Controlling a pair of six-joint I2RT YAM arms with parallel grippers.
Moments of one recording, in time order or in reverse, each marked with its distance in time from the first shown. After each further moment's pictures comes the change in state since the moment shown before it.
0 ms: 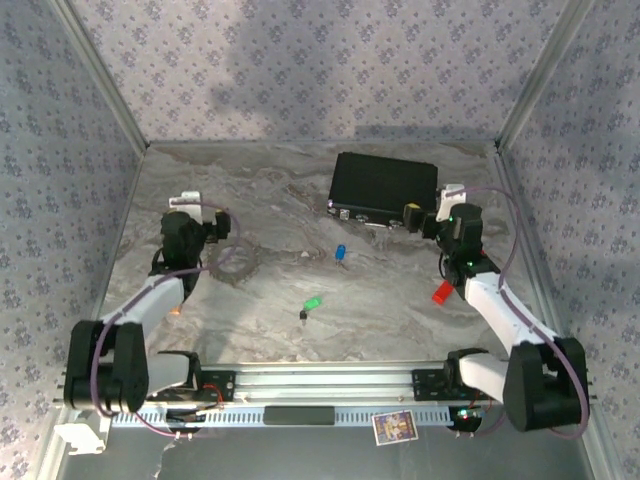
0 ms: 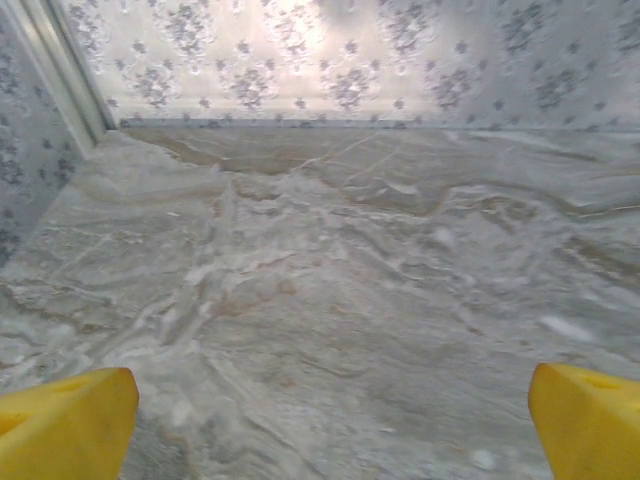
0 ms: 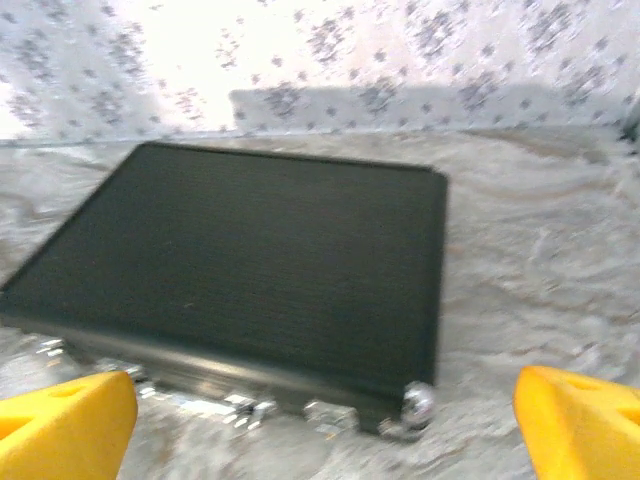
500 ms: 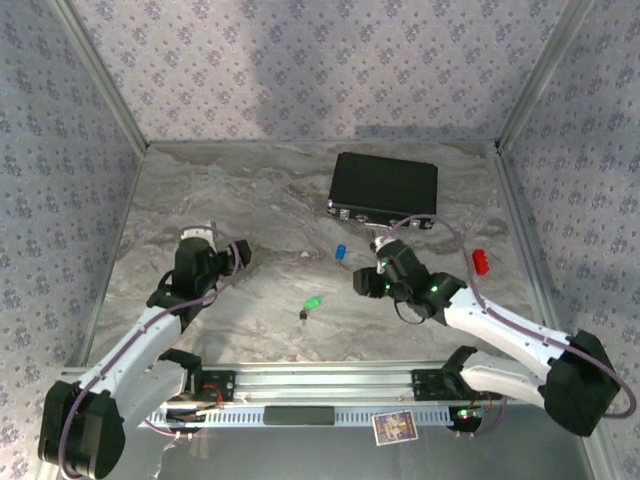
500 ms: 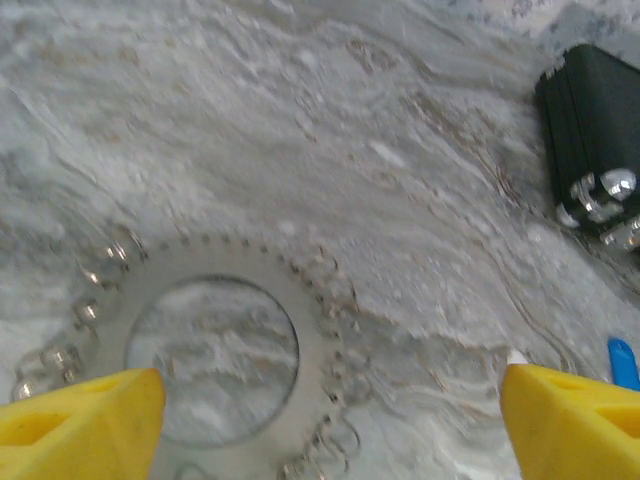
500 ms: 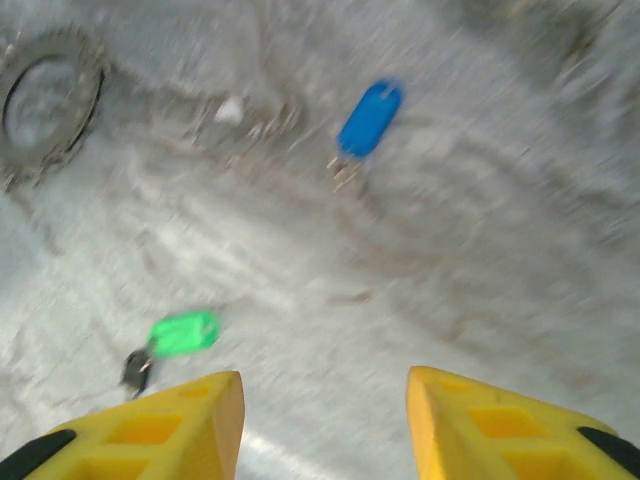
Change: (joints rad) left arm -0.221 -0.317 -0.090 -0.446 0.036 -0.427; right arm 0.633 -0.029 0.029 -0.491 -0.012 0.450
